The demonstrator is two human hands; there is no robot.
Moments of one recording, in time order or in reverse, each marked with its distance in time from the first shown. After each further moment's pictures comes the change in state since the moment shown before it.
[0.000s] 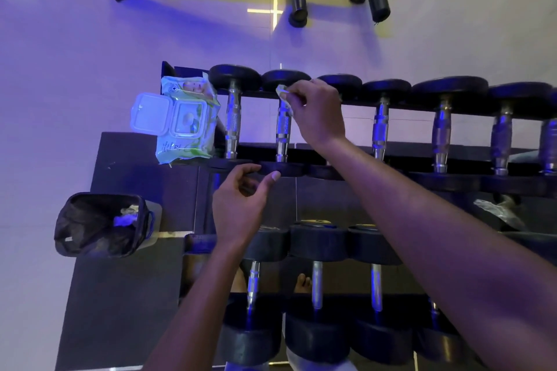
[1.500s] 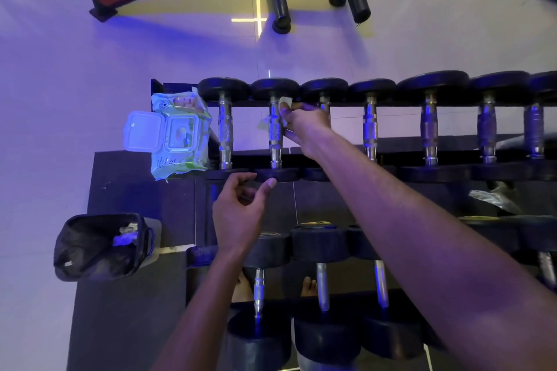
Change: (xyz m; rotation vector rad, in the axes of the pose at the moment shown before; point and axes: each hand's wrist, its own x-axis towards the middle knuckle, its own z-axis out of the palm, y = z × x) left_hand 0.003 0.001 0.000 -0.045 -0.042 -0.012; right_hand -0.001 -0.019 -0.002 0.958 -0.064 1.030
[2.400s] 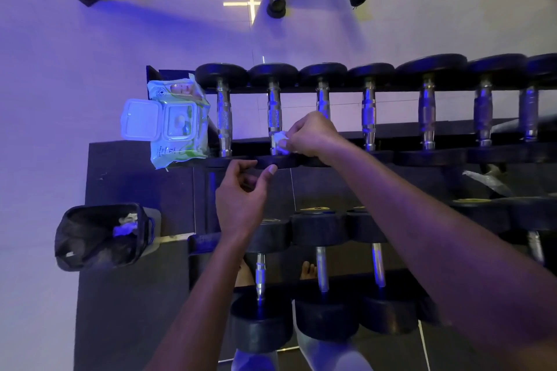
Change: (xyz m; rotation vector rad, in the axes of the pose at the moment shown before) left_hand -0.002 0.004 -0.003 0.022 -0.032 0.001; right_hand -0.030 0.016 -0.037 -1.068 -0.083 -0.186
